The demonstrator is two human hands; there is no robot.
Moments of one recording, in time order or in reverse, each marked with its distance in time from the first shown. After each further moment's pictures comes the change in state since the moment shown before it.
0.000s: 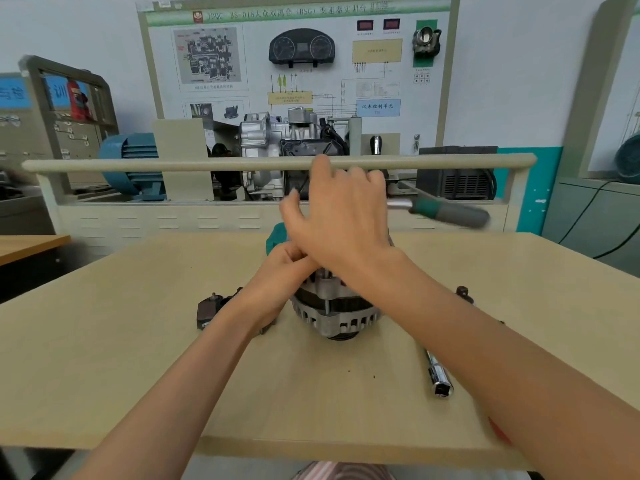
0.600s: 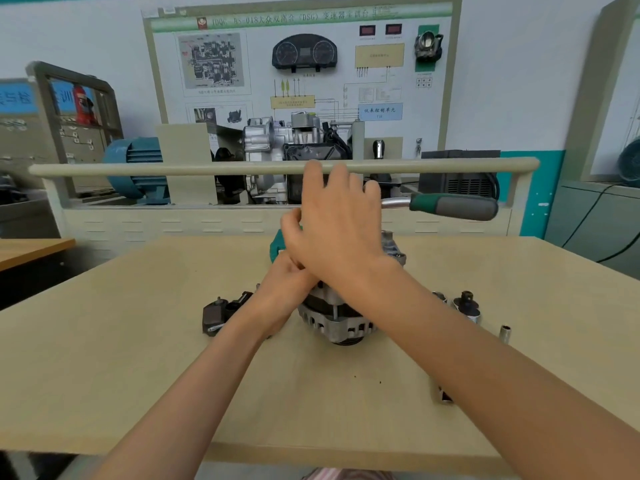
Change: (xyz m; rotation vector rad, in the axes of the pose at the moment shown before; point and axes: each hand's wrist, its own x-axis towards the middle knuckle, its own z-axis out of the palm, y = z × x) left_hand -0.003 -0.004 0.001 0.031 0.054 0.077; right_hand -0.002 -0.012 0.001 -0.145 -0.060 -0.012
